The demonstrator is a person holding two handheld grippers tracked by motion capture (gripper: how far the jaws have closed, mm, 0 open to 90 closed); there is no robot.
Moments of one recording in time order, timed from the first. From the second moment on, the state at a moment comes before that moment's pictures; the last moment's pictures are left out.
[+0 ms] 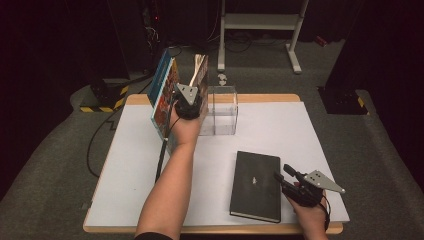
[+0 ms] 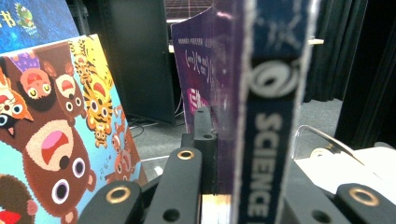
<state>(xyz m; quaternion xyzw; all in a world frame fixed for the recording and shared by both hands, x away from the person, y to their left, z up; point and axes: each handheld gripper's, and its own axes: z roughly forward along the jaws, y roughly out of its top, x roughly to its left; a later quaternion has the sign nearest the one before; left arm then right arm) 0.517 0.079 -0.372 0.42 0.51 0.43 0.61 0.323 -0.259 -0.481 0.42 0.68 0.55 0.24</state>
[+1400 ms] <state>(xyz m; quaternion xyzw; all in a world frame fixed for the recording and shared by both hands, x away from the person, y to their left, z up) 0.484 0.089 -0.397 0.44 0.52 0.44 0.59 0.321 -0.249 -0.481 0.41 0.69 0.54 0.23</state>
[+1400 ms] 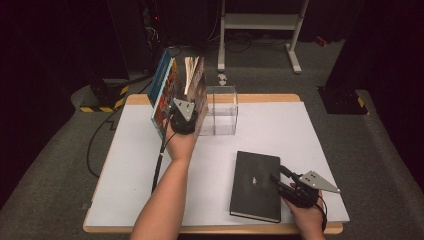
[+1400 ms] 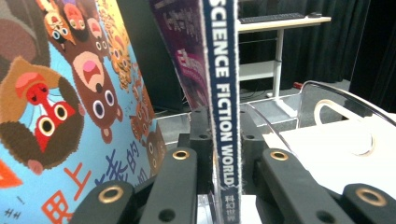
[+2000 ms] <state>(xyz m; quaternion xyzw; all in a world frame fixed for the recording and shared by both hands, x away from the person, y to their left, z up) 0.486 0.090 -0.397 0.43 0.53 0.44 0.59 0.321 -0.248 -0.482 0.41 0.70 0.54 0.23</state>
